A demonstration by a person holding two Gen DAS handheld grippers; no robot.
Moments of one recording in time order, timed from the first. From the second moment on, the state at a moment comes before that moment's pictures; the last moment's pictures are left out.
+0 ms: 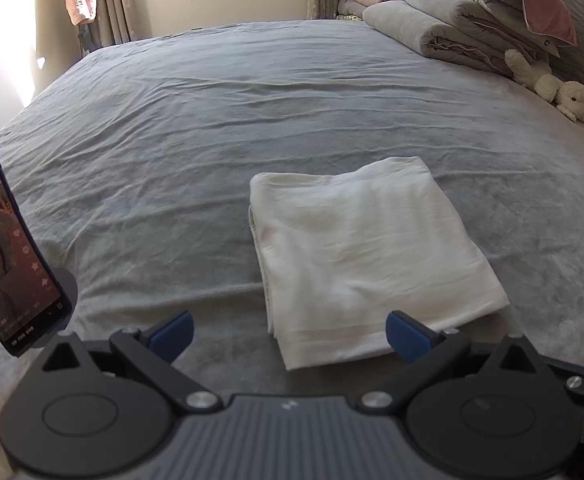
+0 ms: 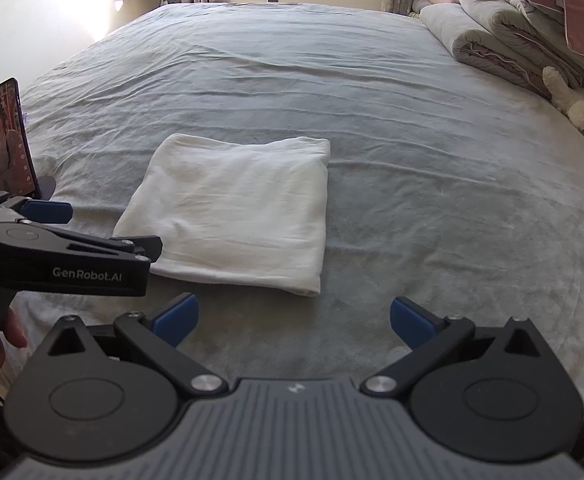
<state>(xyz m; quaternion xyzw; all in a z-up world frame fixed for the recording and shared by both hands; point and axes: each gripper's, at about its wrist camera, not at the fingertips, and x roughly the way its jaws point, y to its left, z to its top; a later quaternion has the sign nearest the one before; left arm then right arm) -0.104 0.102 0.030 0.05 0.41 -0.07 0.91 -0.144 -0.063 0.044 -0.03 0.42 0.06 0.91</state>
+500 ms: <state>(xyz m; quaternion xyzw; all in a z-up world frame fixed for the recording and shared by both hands) -0.104 0.102 0.030 0.06 0.41 -0.07 0.91 -0.144 -0.059 0.040 -0.04 0.42 0.08 0.90</state>
